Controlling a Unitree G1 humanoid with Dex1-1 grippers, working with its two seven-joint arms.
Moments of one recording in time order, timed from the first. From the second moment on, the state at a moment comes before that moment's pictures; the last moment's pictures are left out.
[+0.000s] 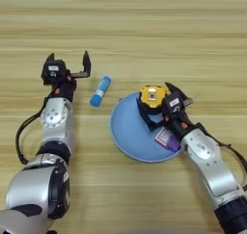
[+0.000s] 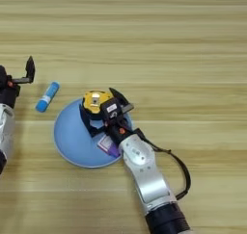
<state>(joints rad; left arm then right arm) -0.61 0.14 0.27 1.09 -0.16 -0.72 -0.19 -0.11 -0.03 0.28 0.19 -0.07 -0.13 0.22</state>
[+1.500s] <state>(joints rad) -0.61 0.13 0.25 1.08 -0.16 -0.73 -0.17 -0.05 -0.09 0.19 -0.05 -0.07 -0.09 0.24</state>
